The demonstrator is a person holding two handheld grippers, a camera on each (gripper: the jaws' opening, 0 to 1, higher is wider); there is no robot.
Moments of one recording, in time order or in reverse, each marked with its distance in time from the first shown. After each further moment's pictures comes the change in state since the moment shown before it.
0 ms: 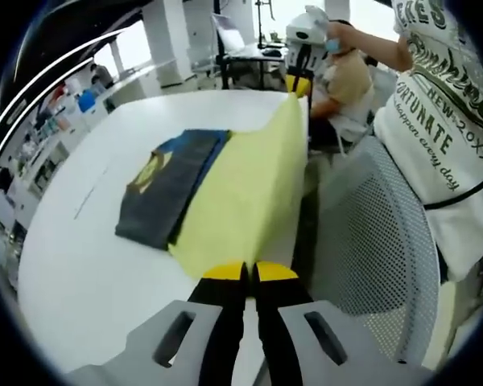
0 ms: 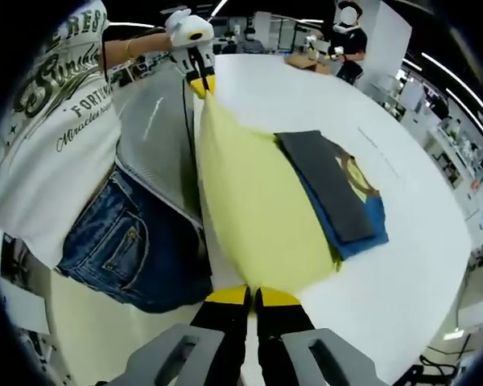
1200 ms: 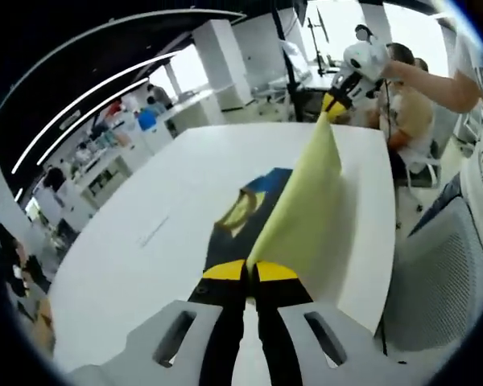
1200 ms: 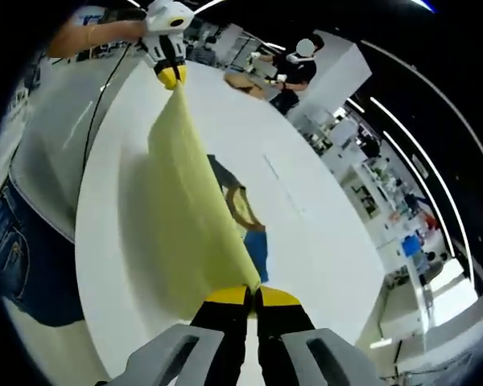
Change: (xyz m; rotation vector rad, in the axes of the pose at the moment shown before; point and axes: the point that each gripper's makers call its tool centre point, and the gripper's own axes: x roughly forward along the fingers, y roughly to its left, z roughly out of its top) left arm -0.012 0.130 0.073 -0.034 -0.158 0.335; right arm -0.014 -0.148 0.056 -0.111 -0.081 -0.525
